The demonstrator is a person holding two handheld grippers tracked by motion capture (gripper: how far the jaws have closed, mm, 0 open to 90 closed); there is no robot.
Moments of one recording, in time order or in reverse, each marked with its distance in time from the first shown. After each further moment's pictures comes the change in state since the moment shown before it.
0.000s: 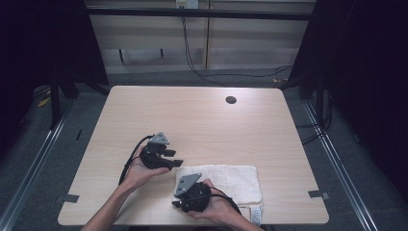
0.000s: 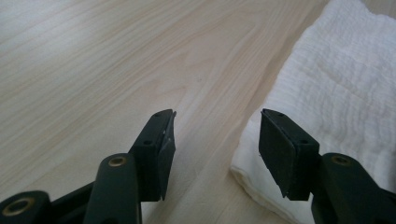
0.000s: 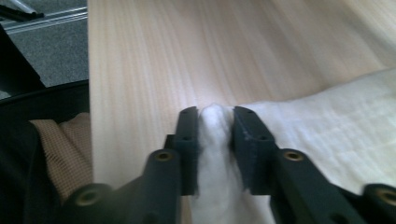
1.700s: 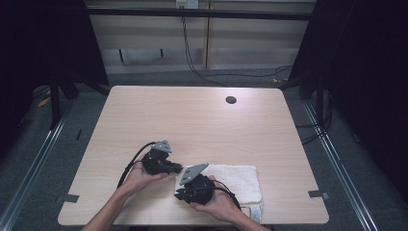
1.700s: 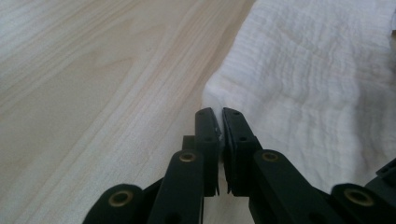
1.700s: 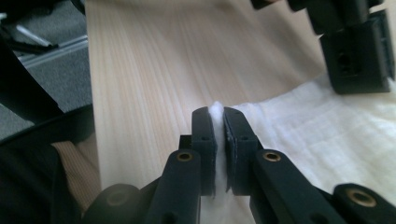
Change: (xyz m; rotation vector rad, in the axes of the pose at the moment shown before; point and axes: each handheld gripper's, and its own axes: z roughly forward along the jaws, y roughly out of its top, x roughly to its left) left arm -0.006 -0.013 0.010 0.067 -0.145 0.053; right arm -0.017 0.004 -0.014 -0.040 0.034 0.110
